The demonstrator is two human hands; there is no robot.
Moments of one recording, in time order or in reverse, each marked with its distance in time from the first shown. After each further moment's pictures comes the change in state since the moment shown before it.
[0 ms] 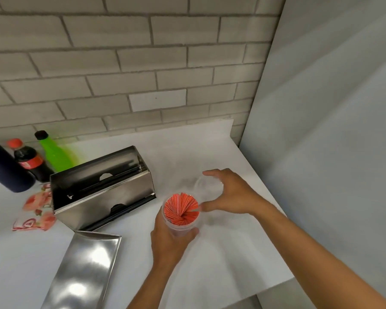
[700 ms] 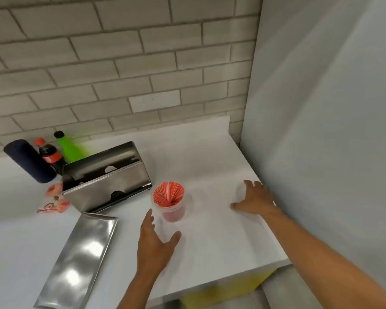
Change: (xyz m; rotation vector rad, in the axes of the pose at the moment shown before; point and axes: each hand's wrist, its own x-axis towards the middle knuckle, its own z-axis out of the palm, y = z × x) left_hand -0.077 0.008 -0.006 0.270 0.106 -0.106; right_hand -0.012 0.148 0.010 -0.332 0.028 0.346
